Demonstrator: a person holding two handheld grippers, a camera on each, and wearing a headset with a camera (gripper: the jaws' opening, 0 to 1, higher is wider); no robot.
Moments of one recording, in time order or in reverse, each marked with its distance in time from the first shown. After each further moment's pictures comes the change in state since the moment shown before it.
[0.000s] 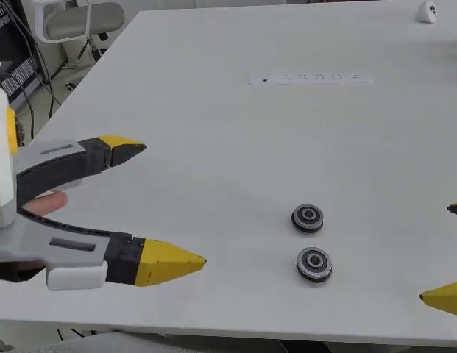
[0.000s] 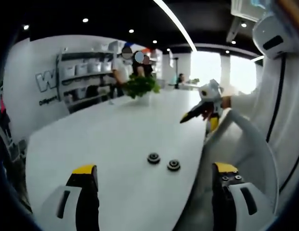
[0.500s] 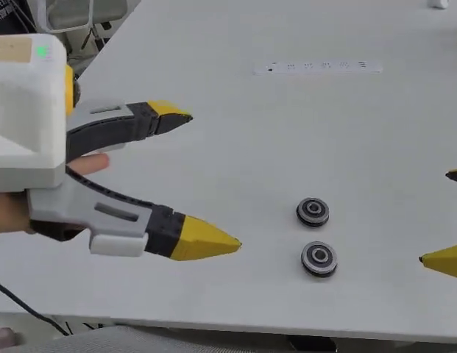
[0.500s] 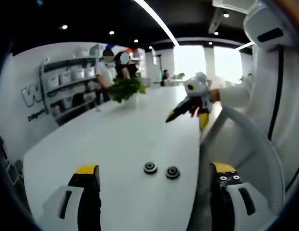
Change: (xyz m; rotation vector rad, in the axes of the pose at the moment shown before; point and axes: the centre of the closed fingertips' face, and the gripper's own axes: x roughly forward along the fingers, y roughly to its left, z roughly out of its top) left arm 0.032 -0.006 0.024 0.113 -0.002 -0.090; right arm 0.006 -0.010 0.022 -0.042 -0.047 0.028
